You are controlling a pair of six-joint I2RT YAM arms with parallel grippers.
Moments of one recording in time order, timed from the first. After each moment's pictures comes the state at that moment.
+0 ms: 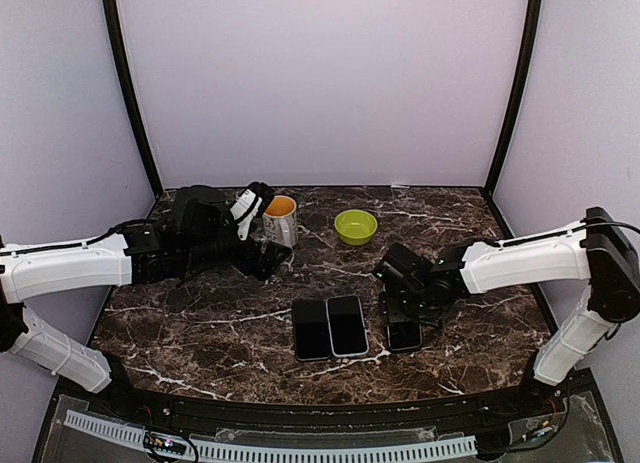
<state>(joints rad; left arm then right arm) -0.84 1.29 0.91 -0.12 -0.14 -0.01 0.98 1.59 0.93 -0.59 0.33 0.82</state>
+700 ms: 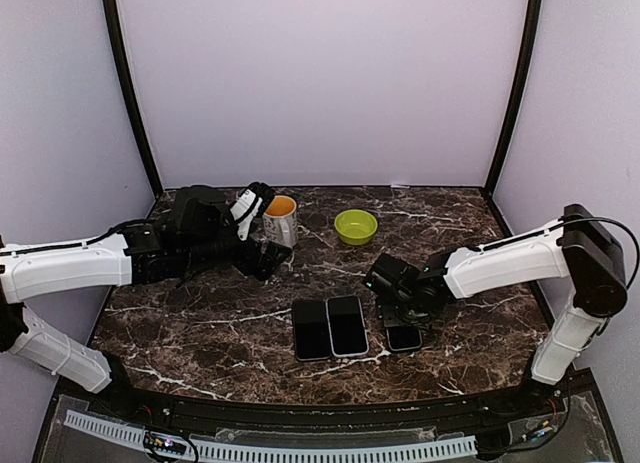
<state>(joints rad) -0.84 1.29 0.91 -0.12 -0.14 -0.01 0.99 1.69 0.94 -0.56 0.41 0.84</state>
